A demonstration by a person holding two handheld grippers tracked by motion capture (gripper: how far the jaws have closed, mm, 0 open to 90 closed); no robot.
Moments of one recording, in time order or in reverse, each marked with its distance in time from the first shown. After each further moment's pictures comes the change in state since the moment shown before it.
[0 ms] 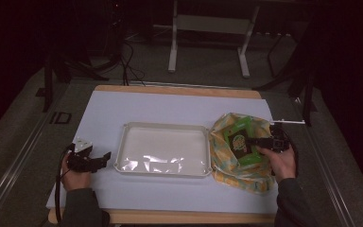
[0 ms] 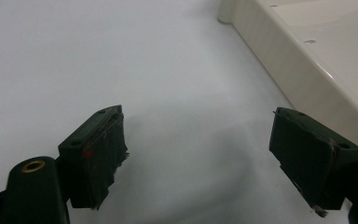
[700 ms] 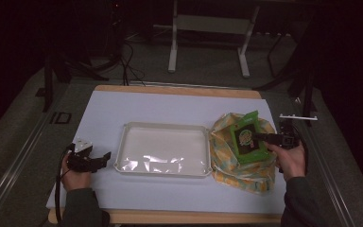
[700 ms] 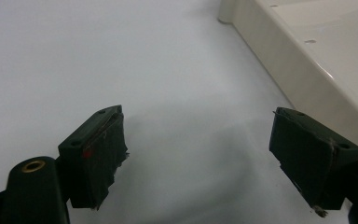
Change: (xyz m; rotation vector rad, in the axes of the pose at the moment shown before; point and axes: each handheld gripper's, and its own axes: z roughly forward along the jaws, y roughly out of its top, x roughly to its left) left arm 0.000 0.000 0.000 0.000 0.001 0.000; right arm 0.003 0.011 -0.029 -0.046 -0.003 -0.008
